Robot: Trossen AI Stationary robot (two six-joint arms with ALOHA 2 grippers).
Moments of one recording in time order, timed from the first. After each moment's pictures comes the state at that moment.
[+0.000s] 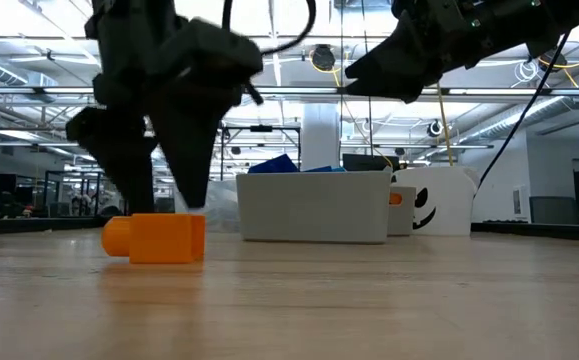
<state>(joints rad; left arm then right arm) -0.37 1.90 1.31 -0.78 -0.10 -1.25 0.12 1.24 0.59 0.38 0.26 0.09</state>
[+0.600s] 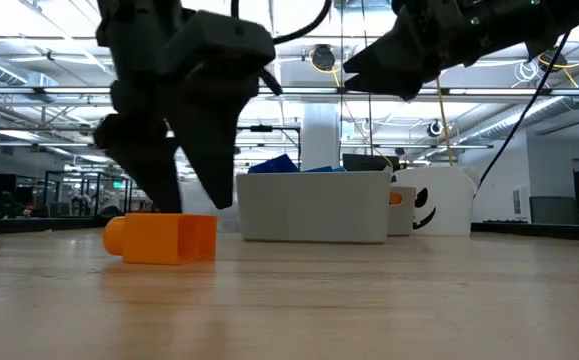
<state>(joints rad) -0.38 1.91 1.31 -0.70 -0.16 -1.14 0.12 1.24 0.59 0.40 0.26 0.09</state>
